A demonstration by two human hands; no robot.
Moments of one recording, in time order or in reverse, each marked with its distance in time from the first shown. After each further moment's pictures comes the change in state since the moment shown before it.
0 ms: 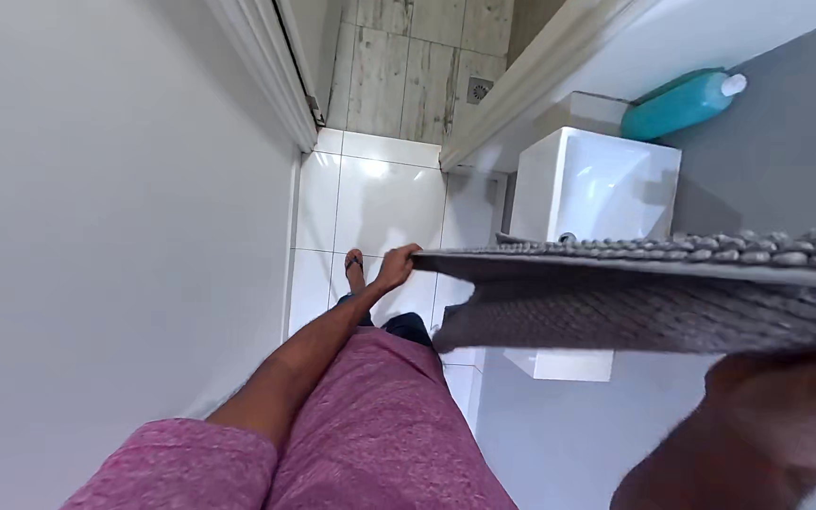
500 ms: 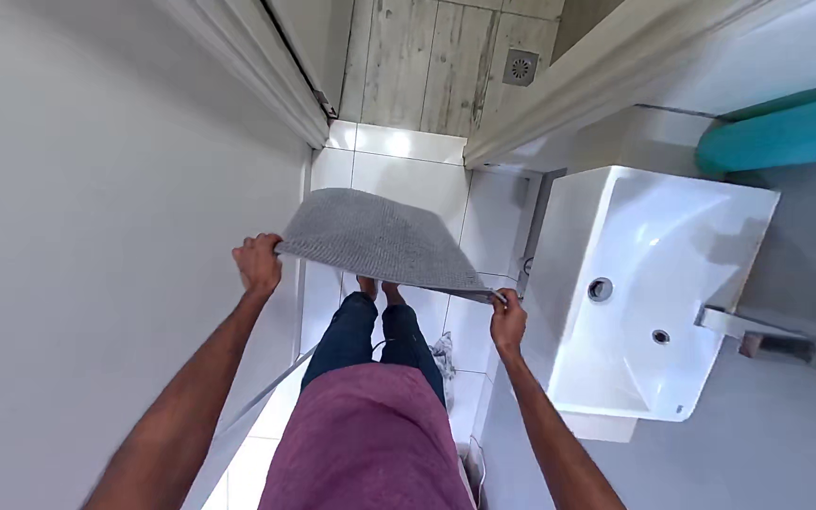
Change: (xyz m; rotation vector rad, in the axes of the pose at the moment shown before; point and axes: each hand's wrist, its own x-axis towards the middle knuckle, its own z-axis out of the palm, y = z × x) left_hand 0.015 -0.072 -0.246 0.770 0.263 -0.575; right_hand -0.179 0.327 0.149 -0.472 -0.738 0.858
